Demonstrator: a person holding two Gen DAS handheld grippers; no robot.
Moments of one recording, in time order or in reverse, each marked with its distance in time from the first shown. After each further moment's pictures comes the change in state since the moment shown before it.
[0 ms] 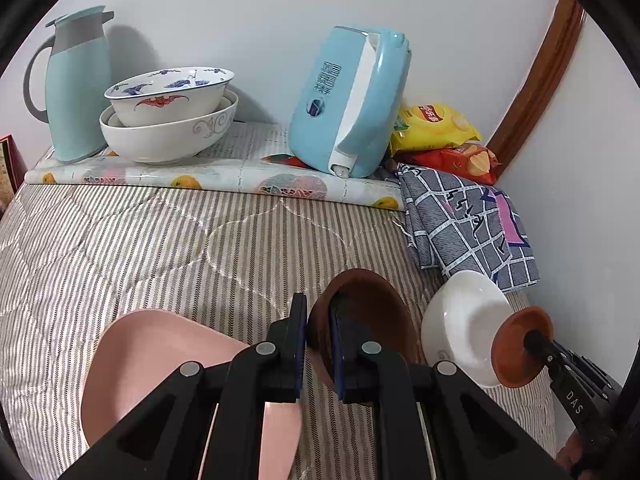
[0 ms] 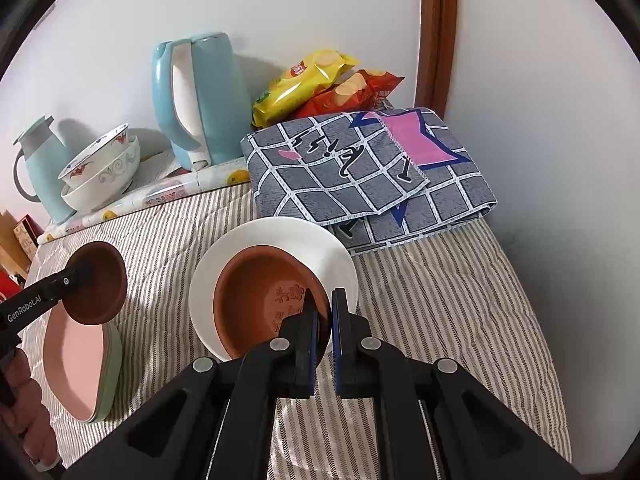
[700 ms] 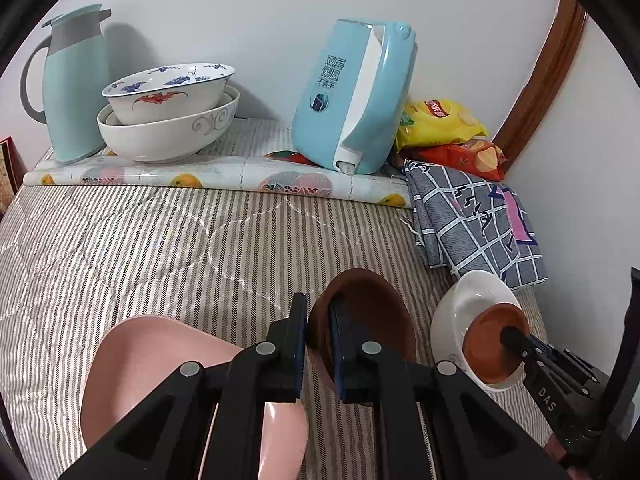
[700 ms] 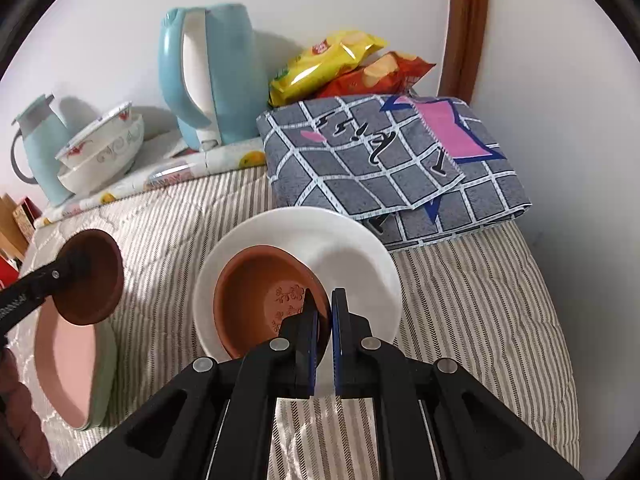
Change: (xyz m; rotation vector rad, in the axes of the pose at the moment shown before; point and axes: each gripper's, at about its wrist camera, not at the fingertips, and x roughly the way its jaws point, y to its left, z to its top) left arm 0.011 0.002 0.002 0.010 0.017 0.017; right arm 0.033 0.024 0.003 -0.046 0.053 0.008
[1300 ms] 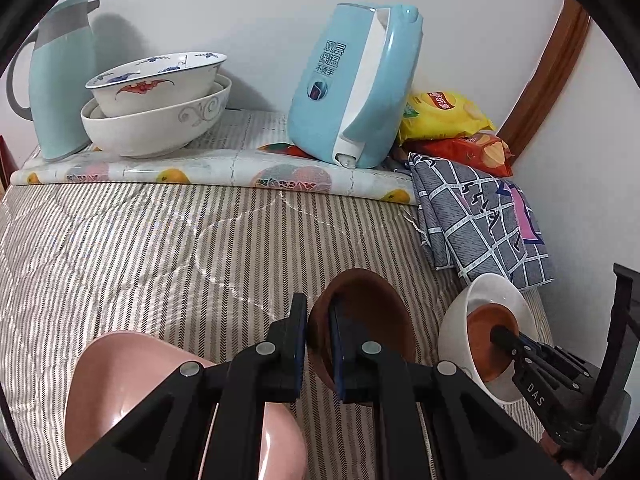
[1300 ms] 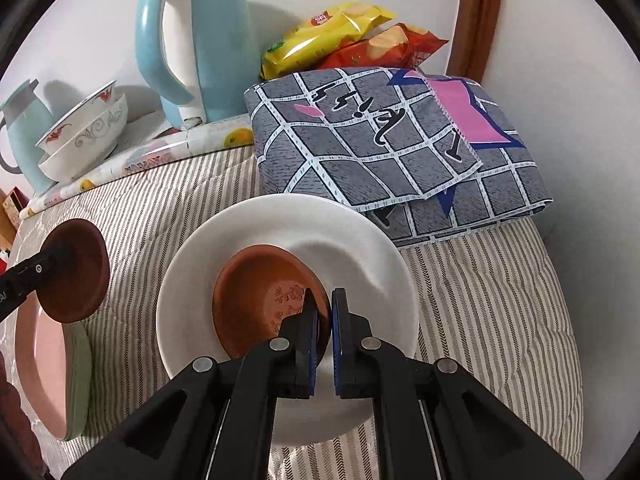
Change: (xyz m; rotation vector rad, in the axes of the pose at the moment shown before) left arm 0.022 -0.002 0.006 0.001 0.023 -0.012; right arm 0.035 -0.001 0.008 -0.015 0.064 -0.011
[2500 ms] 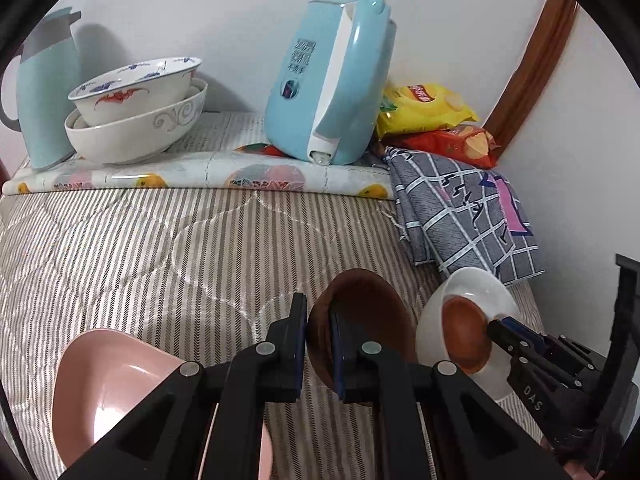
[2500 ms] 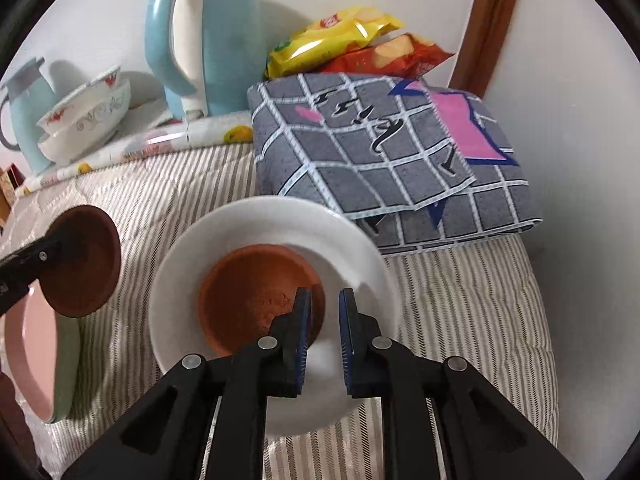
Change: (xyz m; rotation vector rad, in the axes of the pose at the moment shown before) left arm -0.002 -0.023 -0.001 0.028 0.002 -0.019; right arm -0.010 -0.003 0.004 -0.066 -0.007 -0.029
